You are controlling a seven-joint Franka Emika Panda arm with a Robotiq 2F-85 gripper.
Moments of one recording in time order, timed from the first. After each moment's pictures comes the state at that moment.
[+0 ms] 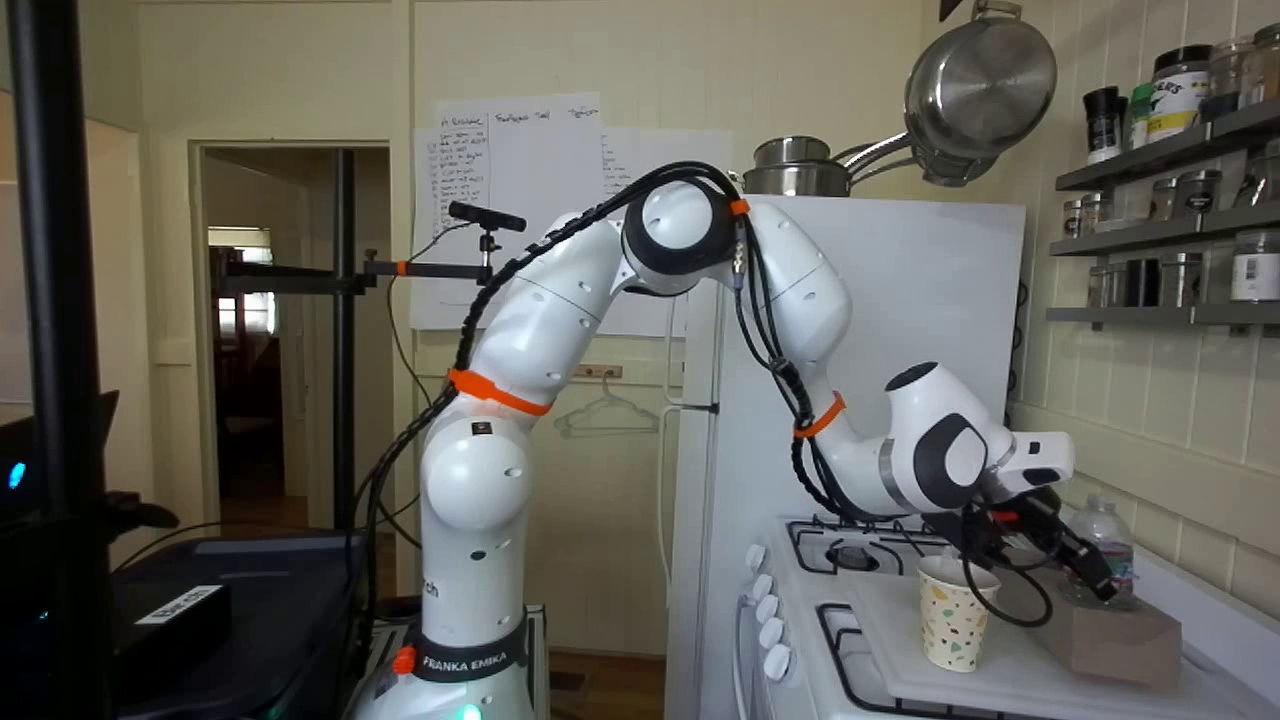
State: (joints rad) arm 0.16 0.46 -0.37 -2.04 -0.44 3.27 0.59
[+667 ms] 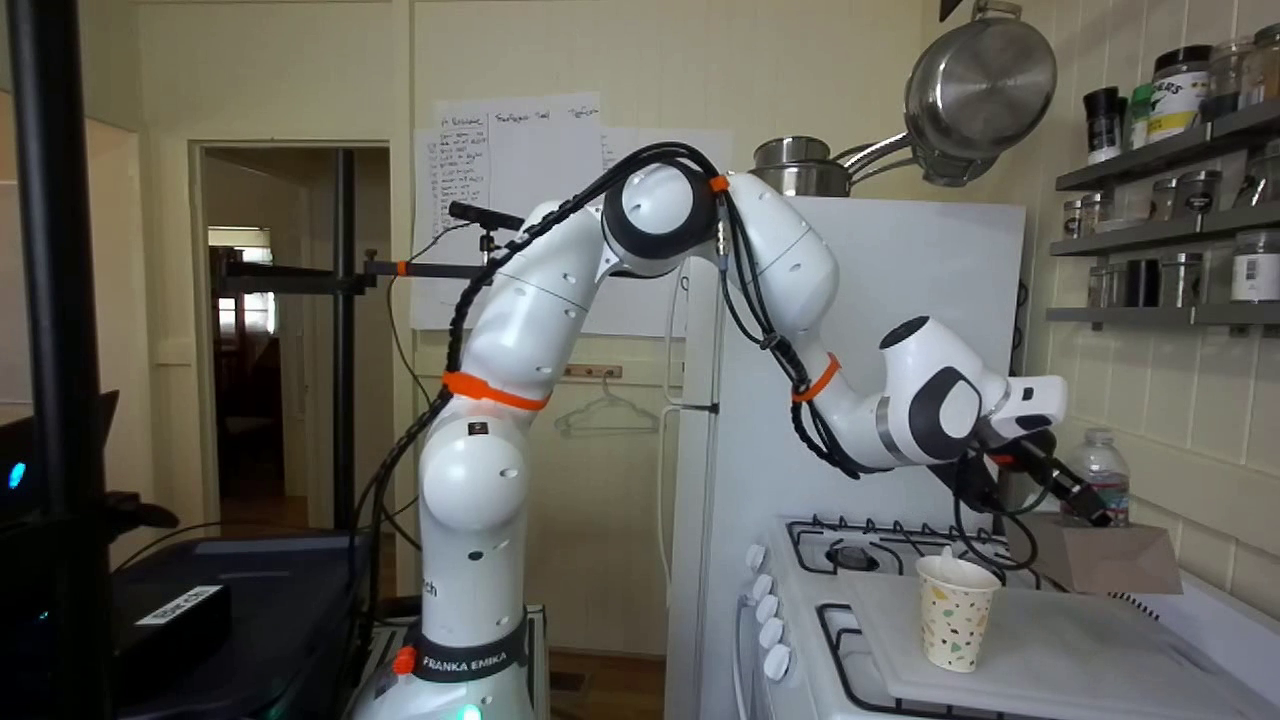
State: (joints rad) arm 0.12 0.36 -0.29 -2.02 -0.40 3.26 0.64
